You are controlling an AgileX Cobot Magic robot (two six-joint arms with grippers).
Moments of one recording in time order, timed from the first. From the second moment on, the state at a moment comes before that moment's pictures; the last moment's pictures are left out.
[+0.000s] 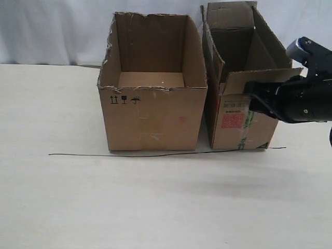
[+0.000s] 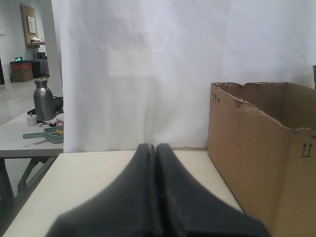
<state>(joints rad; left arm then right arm) -0.06 0.00 0.00 0.07 0.02 -0.03 0.27 1.45 -0.76 1.04 0.31 -0.67</state>
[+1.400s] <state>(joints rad) -0.06 0.00 0.00 0.07 0.02 -0.03 -0.29 2.18 -1.40 1.22 1.00 -0.73</state>
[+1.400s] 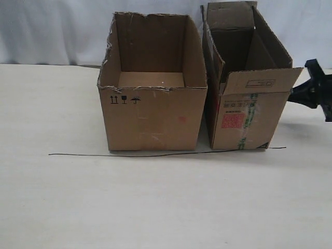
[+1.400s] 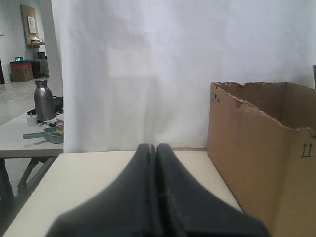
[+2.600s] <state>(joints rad) -0.06 0.00 0.00 0.07 0.02 -0.03 -0.15 2.29 -1.42 1.42 0.98 -0.81</state>
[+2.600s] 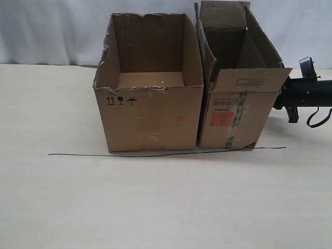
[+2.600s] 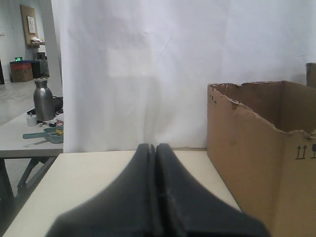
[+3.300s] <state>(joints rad) -0.06 0.00 0.00 0.07 0.02 -0.03 -0.38 1.11 -0.94 1.10 0.83 -0.74</state>
